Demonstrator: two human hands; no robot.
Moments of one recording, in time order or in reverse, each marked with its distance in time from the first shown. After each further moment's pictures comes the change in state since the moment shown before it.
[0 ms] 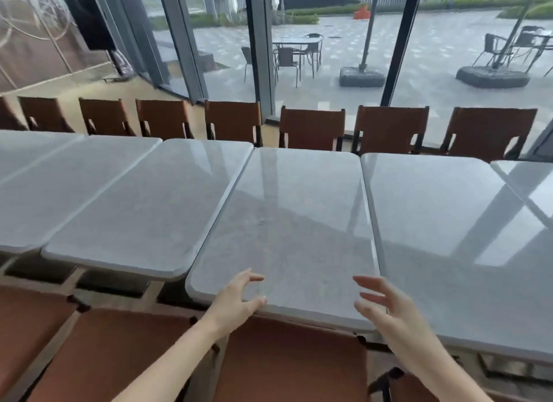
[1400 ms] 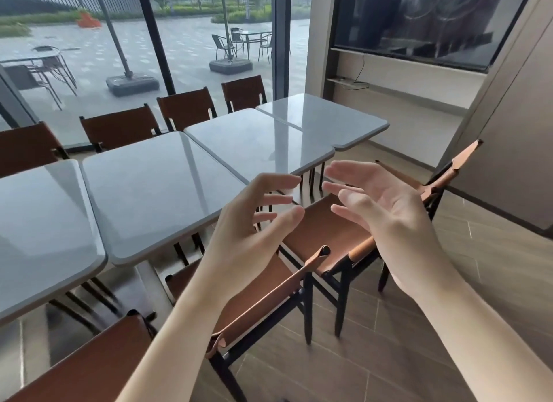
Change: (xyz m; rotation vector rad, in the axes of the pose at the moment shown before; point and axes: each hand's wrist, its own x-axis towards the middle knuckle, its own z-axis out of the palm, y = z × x) left_hand -0.442 0.066 -0.120 -0.411 -0.485 0.947; right_hand -0.491 -0.210 0.216 0.193 0.882 -0.226
